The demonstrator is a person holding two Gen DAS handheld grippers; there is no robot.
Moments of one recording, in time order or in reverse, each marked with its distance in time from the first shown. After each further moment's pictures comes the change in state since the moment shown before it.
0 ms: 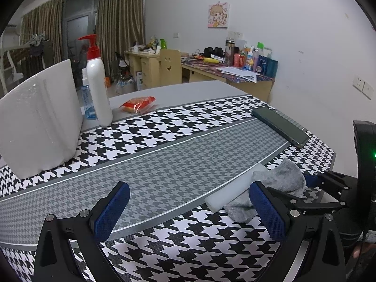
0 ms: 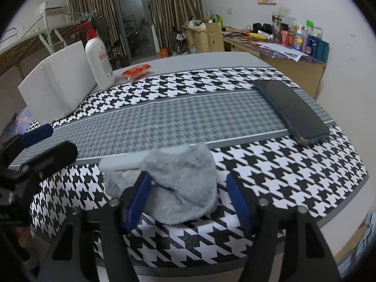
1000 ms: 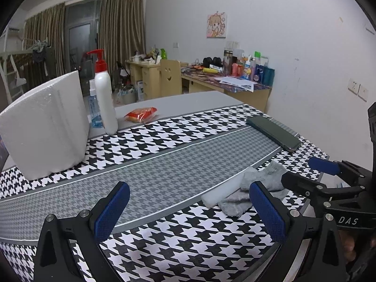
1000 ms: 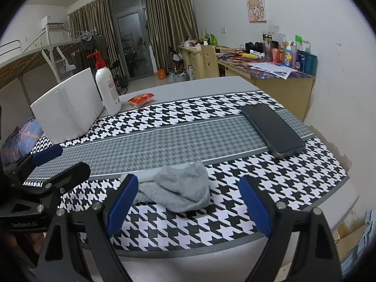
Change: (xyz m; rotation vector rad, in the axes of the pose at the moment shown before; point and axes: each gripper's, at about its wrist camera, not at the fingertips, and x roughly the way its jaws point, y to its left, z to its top) left arm -0.029 -0.003 -0.003 0.001 -0.059 0.008; right arm -0.055 -0.002 0.002 0.043 -0.132 -0.021
